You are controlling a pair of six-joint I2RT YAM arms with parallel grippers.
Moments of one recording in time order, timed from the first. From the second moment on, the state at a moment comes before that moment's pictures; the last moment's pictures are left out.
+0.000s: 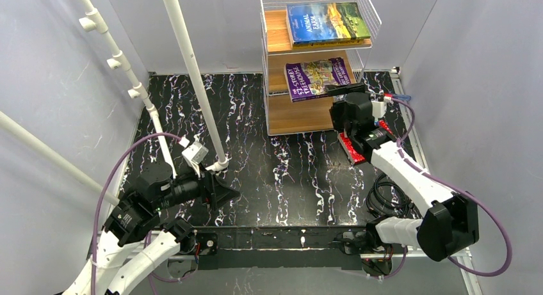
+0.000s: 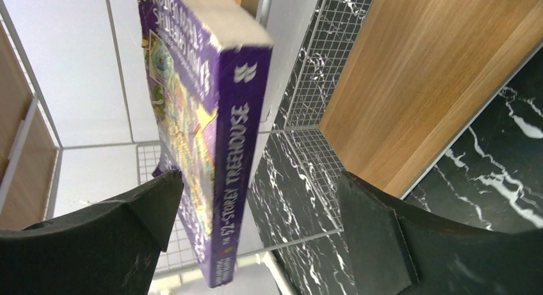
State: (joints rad) left arm -0.65 0.42 0.85 -0.79 0.38 -0.43; right arm 0.49 1.24 1.00 -0.14 0.46 1.52
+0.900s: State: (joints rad) left arm -0.65 0.47 0.84 -0.75 0.40 -0.41; right arm 0.35 1.20 0.77 0.31 0.00 1.39
